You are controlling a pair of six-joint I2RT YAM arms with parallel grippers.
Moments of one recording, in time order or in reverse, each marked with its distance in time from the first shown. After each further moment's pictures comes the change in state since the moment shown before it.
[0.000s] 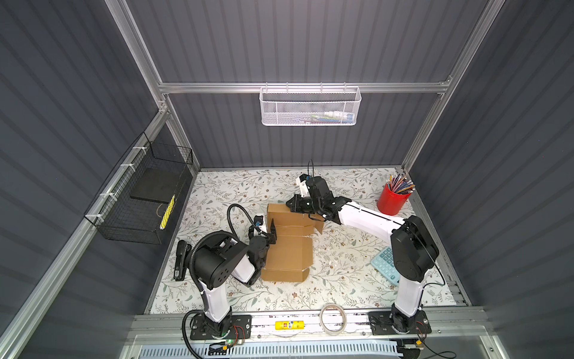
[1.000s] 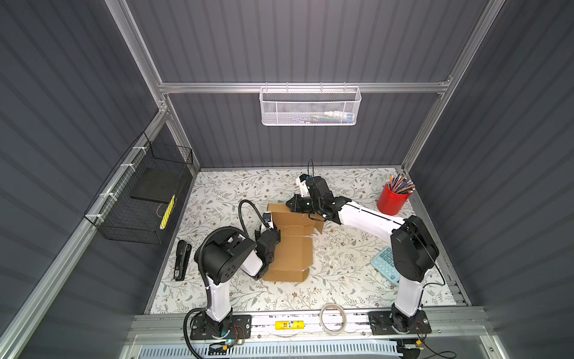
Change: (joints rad) left arm -0.042 0.073 0.130 -0.198 -0.129 -0.006; right arm 0.000 0.000 0.001 -0.003 0.001 0.000
